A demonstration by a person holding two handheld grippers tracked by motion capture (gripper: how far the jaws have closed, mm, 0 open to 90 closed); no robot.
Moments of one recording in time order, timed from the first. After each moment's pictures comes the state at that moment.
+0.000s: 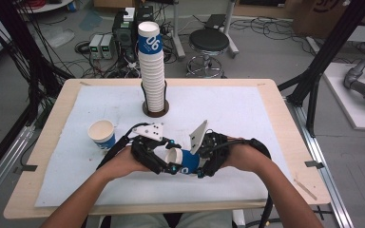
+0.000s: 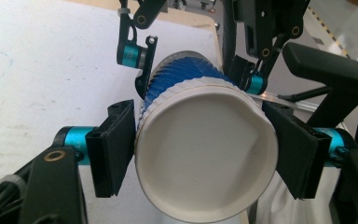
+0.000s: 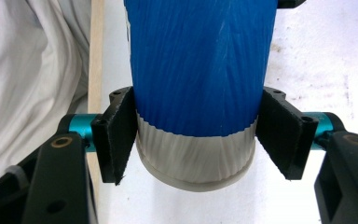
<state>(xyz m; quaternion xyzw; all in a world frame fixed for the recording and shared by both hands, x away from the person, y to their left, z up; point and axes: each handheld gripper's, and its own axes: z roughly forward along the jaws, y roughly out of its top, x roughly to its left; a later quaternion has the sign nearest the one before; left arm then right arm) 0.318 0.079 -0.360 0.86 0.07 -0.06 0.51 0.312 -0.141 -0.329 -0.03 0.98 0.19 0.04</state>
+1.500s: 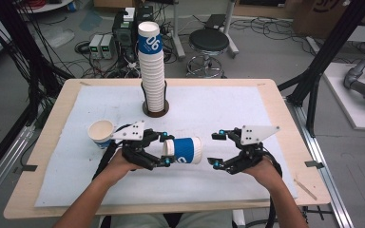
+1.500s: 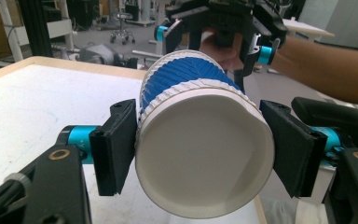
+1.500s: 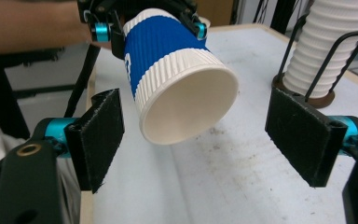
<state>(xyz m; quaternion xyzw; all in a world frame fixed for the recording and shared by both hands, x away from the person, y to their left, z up) 0.318 0.109 -0.378 0.76 0.08 -0.01 0.65 0.301 -0.241 -0.356 0.11 0.82 0.56 0.07</state>
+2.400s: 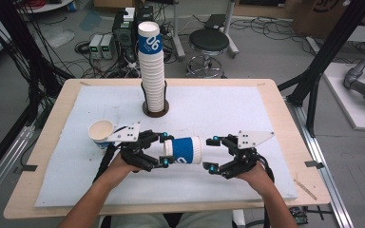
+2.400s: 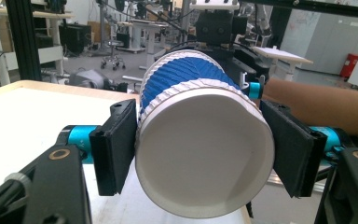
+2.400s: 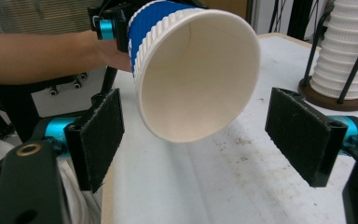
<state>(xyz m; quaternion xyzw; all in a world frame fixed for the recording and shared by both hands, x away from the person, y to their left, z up) 0.316 0.112 -0.385 0.72 0.07 -0.02 0.69 0.299 -0.231 -0.380 0.12 0.79 0.60 0.02</state>
